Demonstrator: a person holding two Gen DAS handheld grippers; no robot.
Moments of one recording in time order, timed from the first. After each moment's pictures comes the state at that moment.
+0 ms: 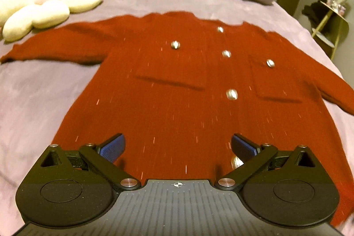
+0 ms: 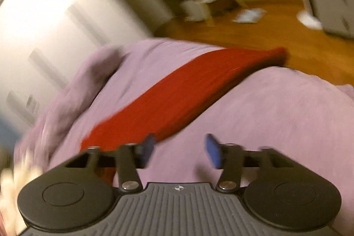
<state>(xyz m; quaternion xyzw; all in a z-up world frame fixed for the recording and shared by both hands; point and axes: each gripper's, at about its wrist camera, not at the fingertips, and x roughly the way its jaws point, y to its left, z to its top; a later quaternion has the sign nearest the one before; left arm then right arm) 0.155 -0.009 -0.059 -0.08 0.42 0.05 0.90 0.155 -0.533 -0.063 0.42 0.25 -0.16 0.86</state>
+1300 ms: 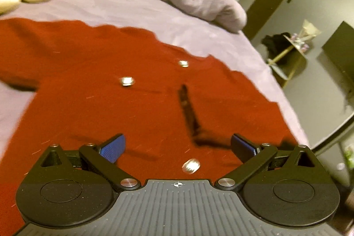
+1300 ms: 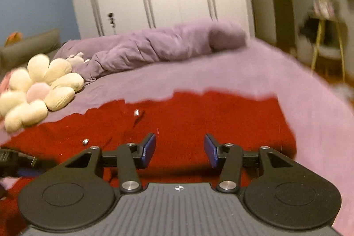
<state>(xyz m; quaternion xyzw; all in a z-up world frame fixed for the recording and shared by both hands) 0.259 0.022 -0.067 -0.22 0.39 -0.09 0.89 0.227 -0.293 -0.047 0.11 0.28 0.09 0.95</state>
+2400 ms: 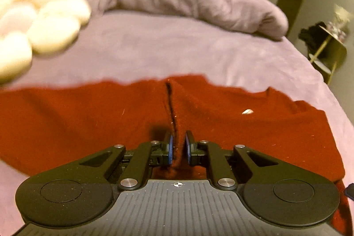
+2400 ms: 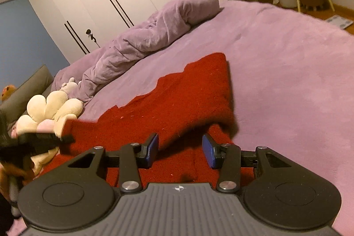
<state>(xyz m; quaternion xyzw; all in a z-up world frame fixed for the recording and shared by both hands) 0.354 0.072 -0.071 -0.12 0.38 0.01 0.92 0.247 -0.325 -0.076 0.26 0.31 0.09 0.91</state>
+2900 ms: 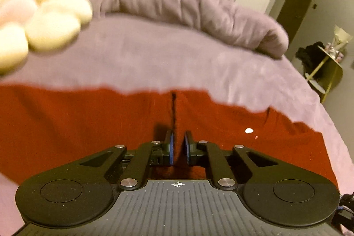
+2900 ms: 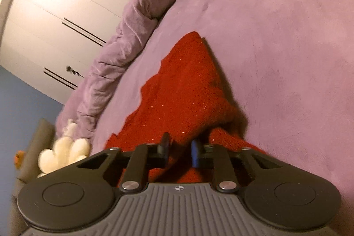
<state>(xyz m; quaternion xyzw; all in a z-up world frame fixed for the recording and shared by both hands) 0.365 0.084 -0.060 -0.14 0.33 0.01 0.93 0.296 -0.330 -0.115 0.40 0.33 0.04 0.85</state>
